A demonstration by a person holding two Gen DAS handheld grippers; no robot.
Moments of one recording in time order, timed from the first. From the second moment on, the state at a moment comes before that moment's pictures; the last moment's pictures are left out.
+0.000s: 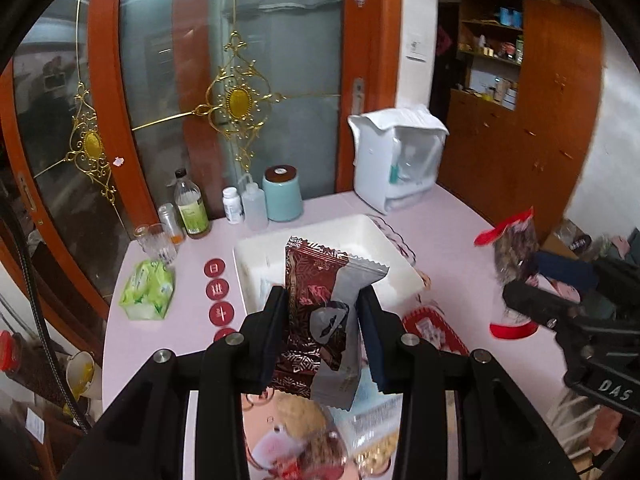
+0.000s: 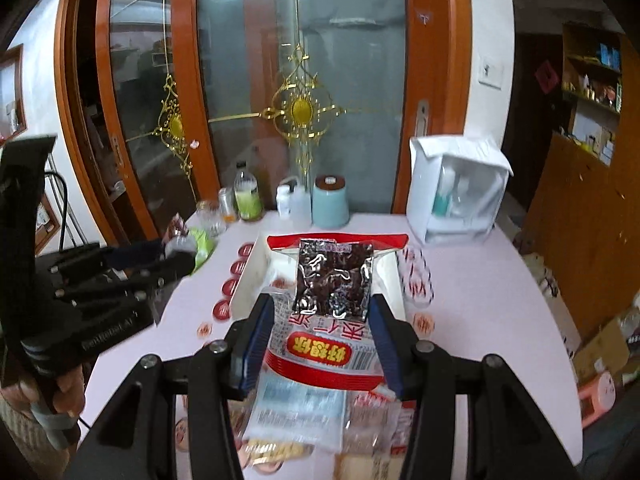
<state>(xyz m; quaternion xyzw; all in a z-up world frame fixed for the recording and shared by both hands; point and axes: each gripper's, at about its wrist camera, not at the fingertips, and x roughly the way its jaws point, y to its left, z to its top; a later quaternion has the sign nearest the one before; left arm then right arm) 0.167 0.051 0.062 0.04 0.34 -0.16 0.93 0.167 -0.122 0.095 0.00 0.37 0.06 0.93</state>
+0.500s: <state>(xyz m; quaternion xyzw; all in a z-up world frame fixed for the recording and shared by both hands) 0.310 0.015 0.030 0.03 0.36 -0.05 0.93 0.321 -0.156 0.004 0.02 0.44 0.08 0.89</state>
